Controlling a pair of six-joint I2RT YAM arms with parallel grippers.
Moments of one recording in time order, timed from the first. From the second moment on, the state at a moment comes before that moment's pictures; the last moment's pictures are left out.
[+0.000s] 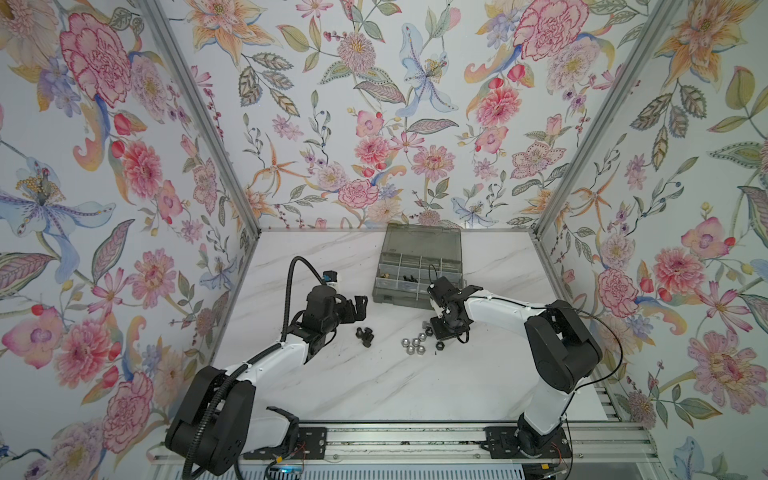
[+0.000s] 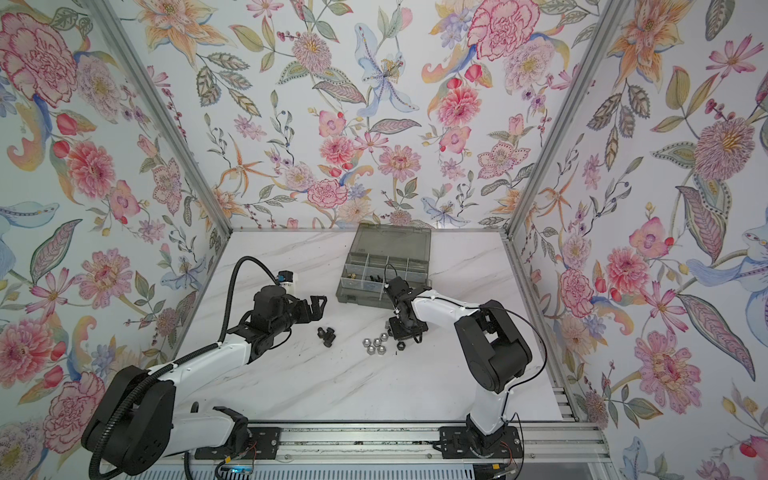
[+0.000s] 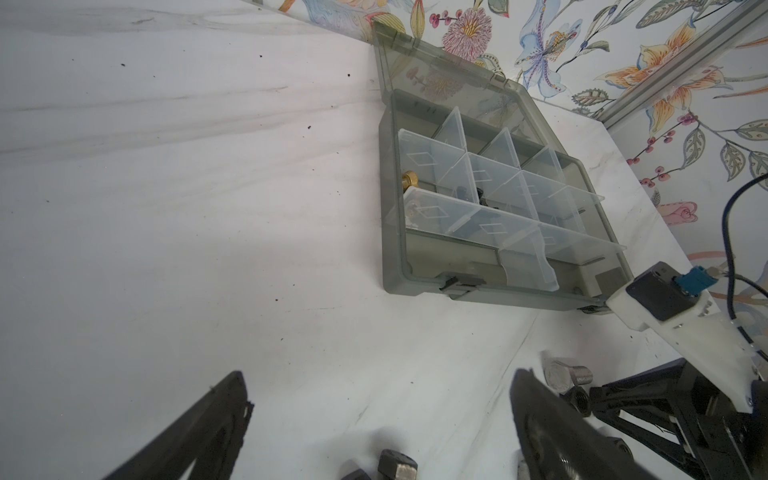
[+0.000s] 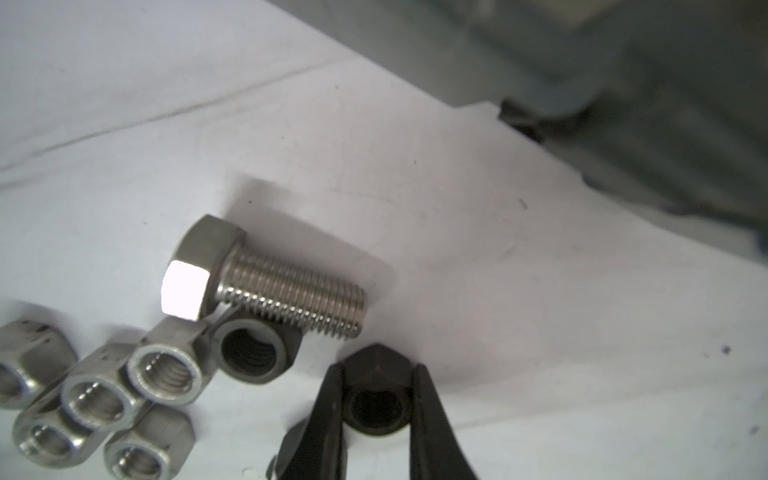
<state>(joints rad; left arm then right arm) -0.40 1.30 0.59 0.16 0.06 -0.44 0.60 1.80 1.11 -0.72 0.03 0.26</state>
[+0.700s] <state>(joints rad) -0.40 1.30 0.59 0.17 0.06 -0.44 0.41 1.88 1.66 -0.74 -0.11 0.13</state>
